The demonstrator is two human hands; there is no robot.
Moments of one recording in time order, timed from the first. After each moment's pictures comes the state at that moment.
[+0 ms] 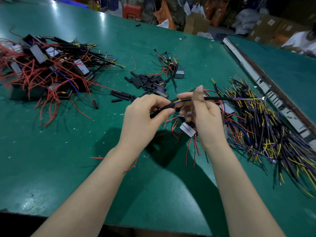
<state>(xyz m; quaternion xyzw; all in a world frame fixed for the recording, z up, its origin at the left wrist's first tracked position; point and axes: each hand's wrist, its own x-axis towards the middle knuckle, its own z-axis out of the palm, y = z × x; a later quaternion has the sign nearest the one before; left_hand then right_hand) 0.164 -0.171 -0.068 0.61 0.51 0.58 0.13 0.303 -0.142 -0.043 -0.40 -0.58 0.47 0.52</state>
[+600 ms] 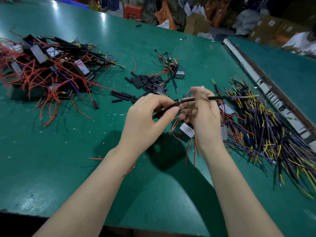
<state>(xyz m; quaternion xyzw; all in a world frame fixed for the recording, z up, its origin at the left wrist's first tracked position) 0.167 -0.176 -0.066 0.65 0.48 0.59 0.08 0.297 -0.143 -0.046 -0.39 -0.53 0.48 0.58</state>
